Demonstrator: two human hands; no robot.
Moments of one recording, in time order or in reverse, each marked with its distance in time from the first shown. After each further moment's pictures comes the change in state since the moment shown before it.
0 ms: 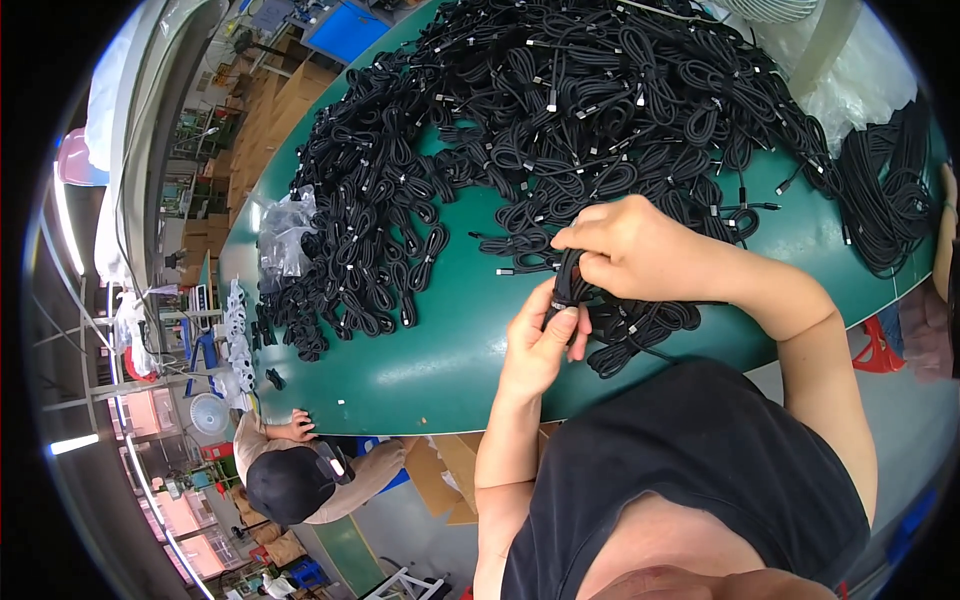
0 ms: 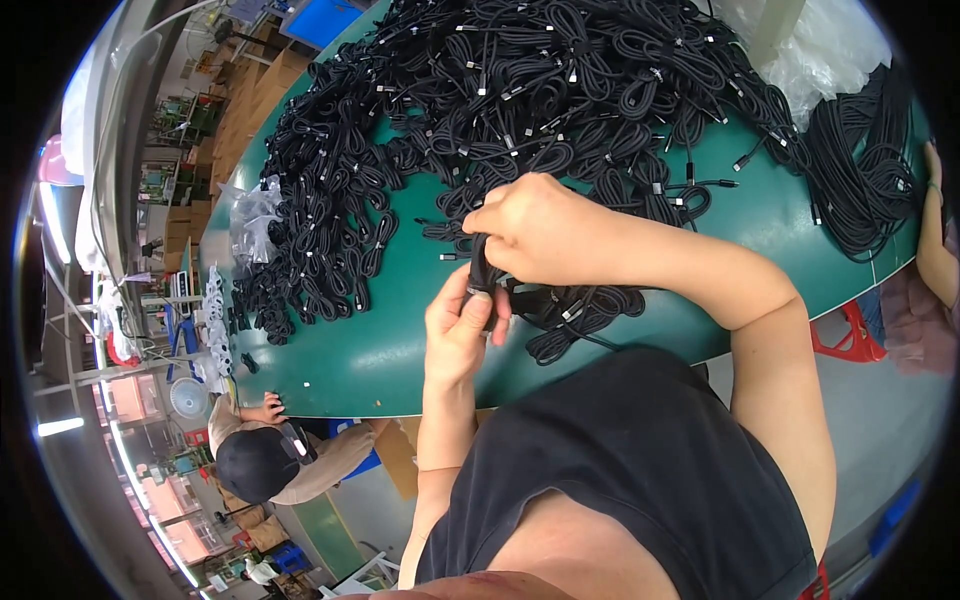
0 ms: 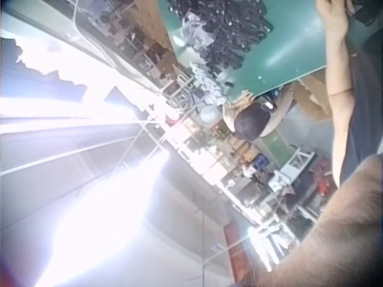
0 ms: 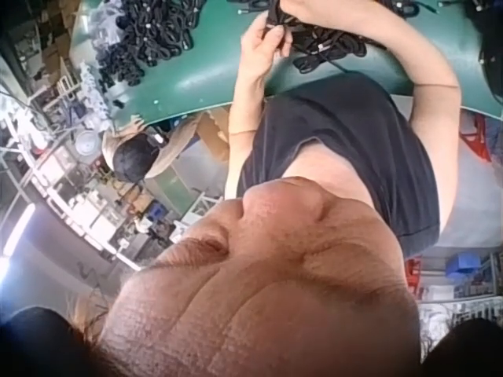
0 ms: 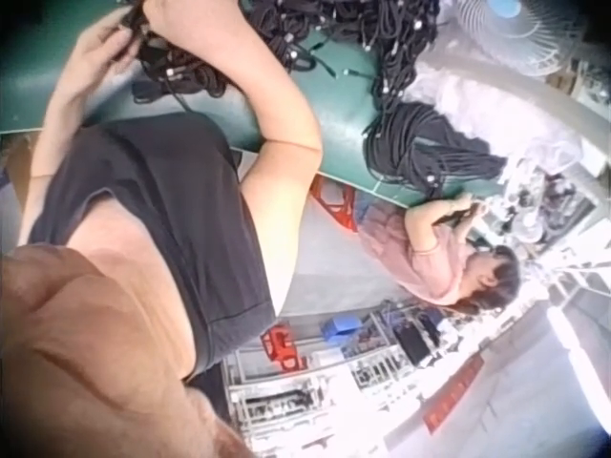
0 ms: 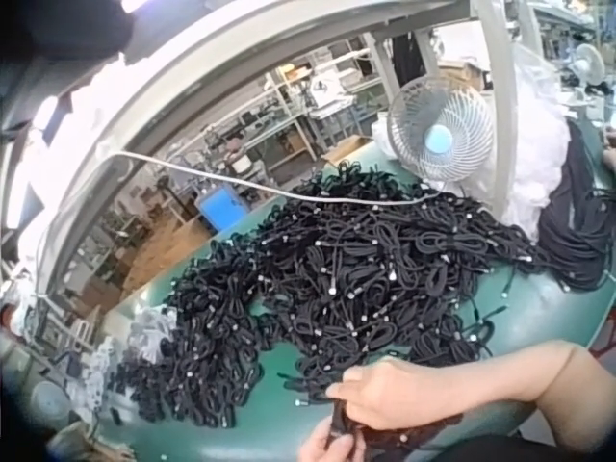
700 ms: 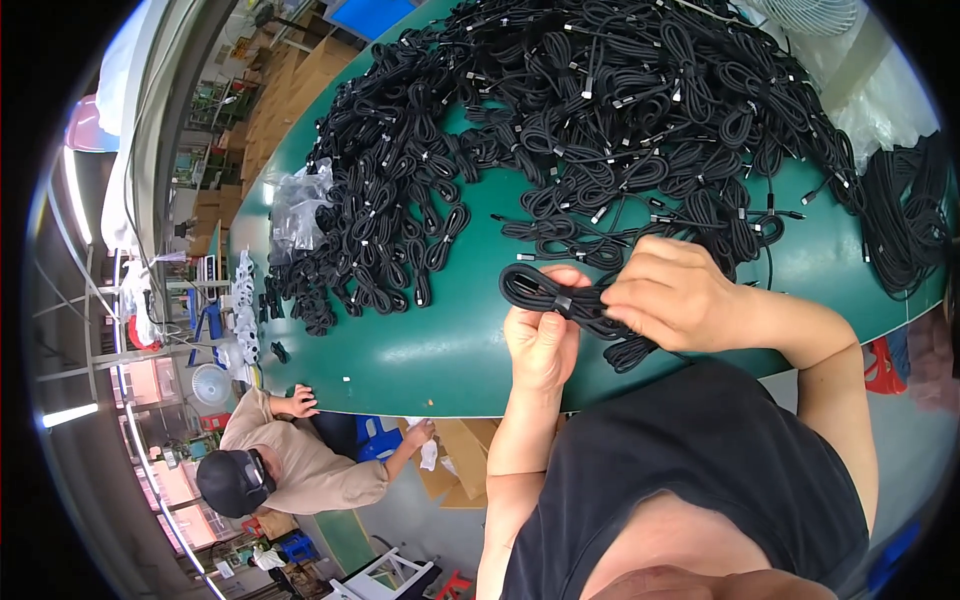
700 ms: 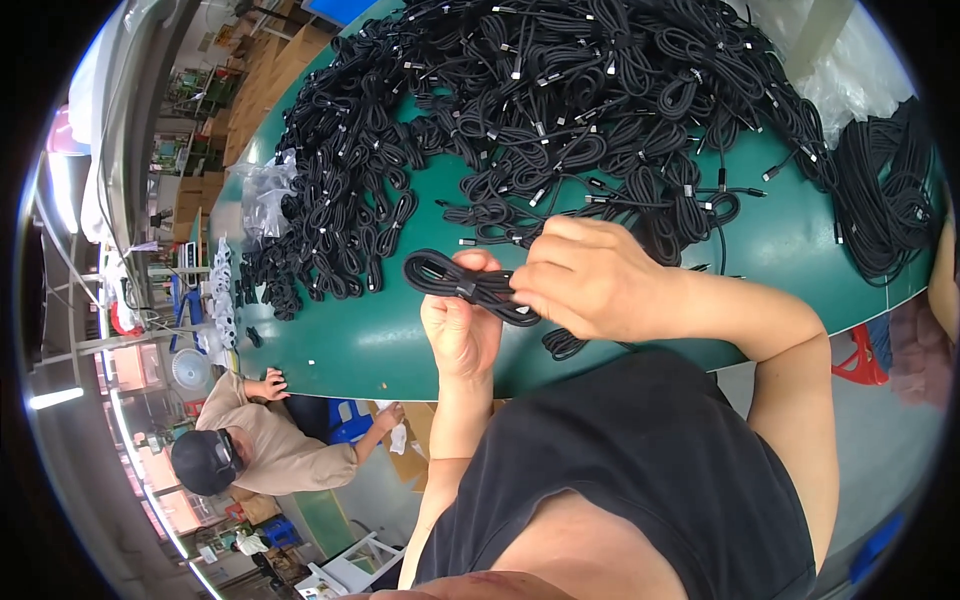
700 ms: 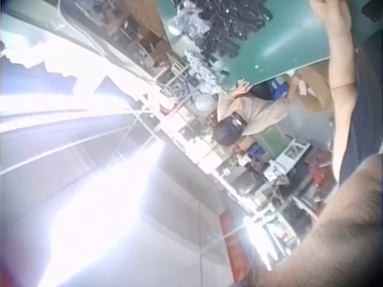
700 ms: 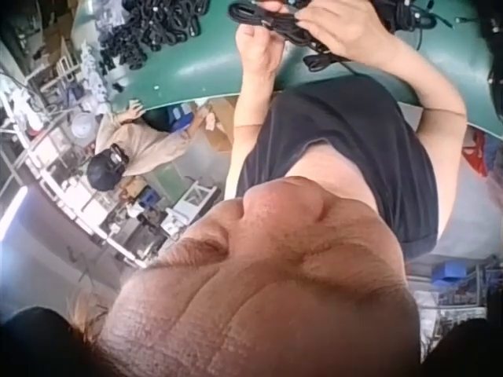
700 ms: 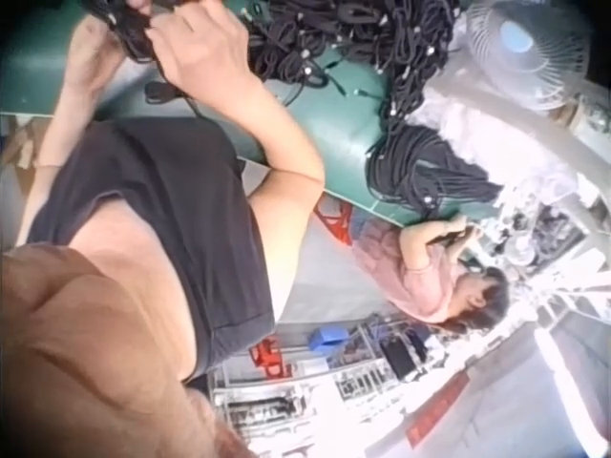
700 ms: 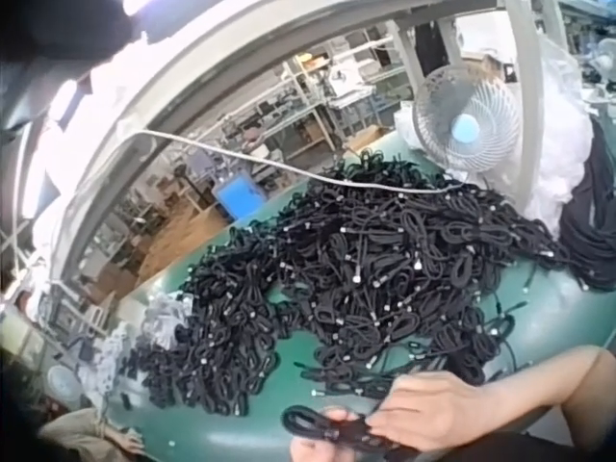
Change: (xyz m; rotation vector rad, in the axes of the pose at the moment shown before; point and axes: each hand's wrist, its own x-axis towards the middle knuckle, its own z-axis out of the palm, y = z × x) left_hand -0.002 -0.007 -0.001 -0.373 0.112 0.343; right_hand -0.033 -0.012 0.015 -0.134 0.095 -0.253
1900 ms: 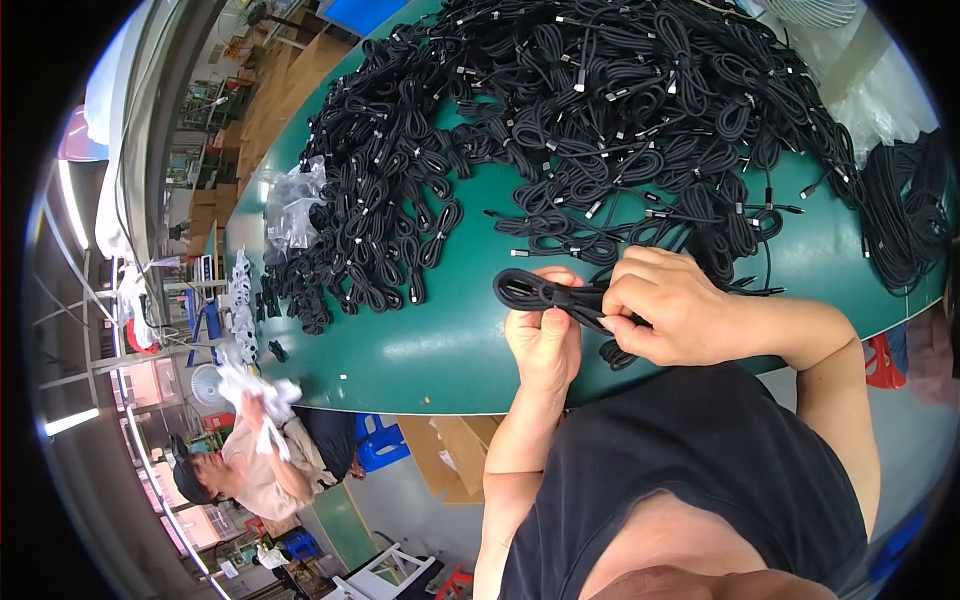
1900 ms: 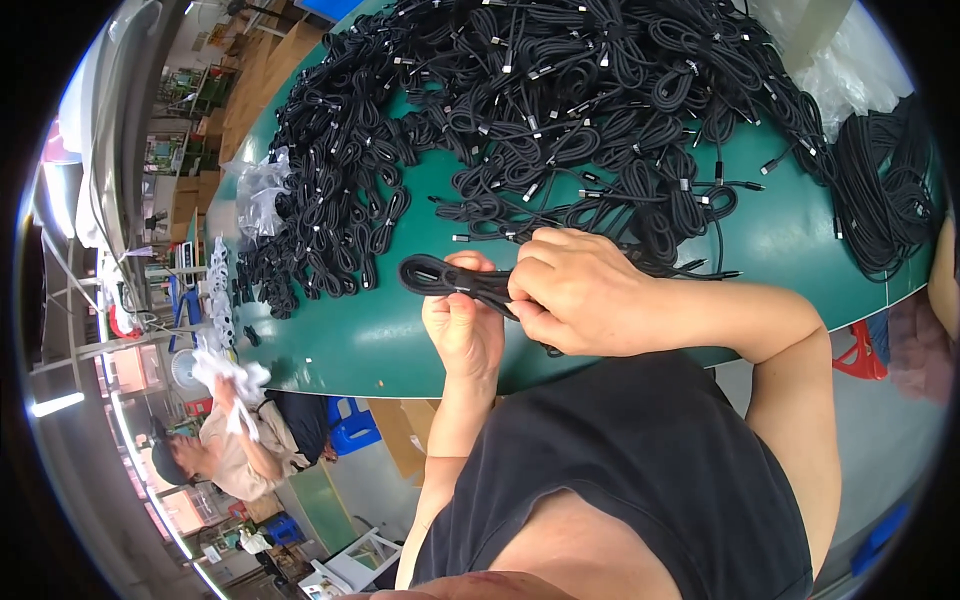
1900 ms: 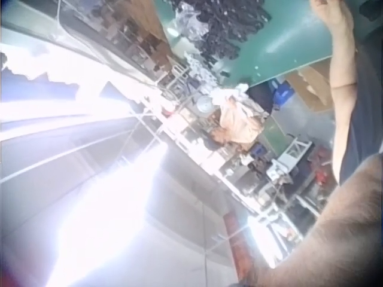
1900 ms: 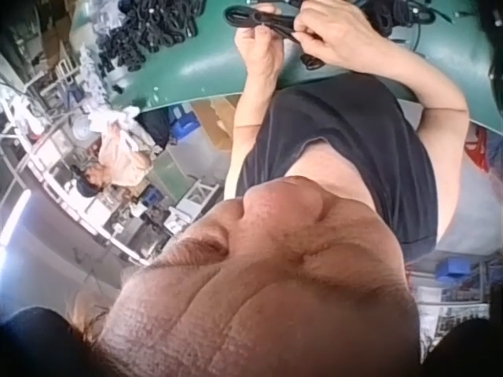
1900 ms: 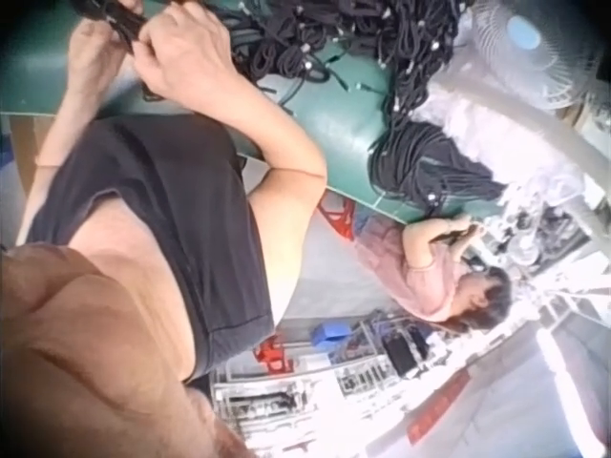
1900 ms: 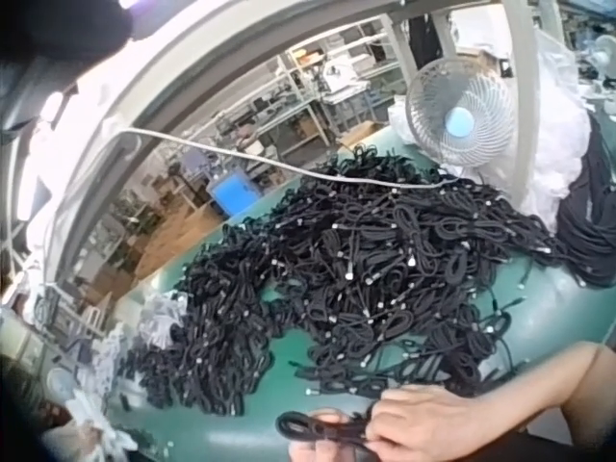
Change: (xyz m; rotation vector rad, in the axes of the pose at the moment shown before) left_hand -0.004 -0.011 0.007 0.075 0.115 0.080; right_hand -0.004 -0.010 0.006 0.149 -0.118 0.203
